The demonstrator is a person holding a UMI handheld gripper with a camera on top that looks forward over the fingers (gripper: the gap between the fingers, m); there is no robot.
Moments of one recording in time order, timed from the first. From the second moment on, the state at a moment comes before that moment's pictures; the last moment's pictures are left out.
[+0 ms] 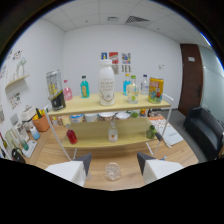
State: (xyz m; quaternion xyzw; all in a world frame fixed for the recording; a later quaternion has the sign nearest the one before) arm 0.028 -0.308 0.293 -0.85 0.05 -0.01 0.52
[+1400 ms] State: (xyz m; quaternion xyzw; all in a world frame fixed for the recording) arm 0.040 -0.178 0.435 -0.74 0.02 0.07 0.67
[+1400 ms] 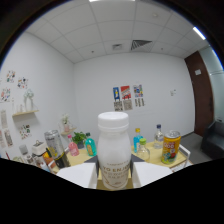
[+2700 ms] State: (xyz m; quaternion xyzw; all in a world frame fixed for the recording) arm 0.135 -0.195 0.133 -0.53 -0.58 -0.52 0.33
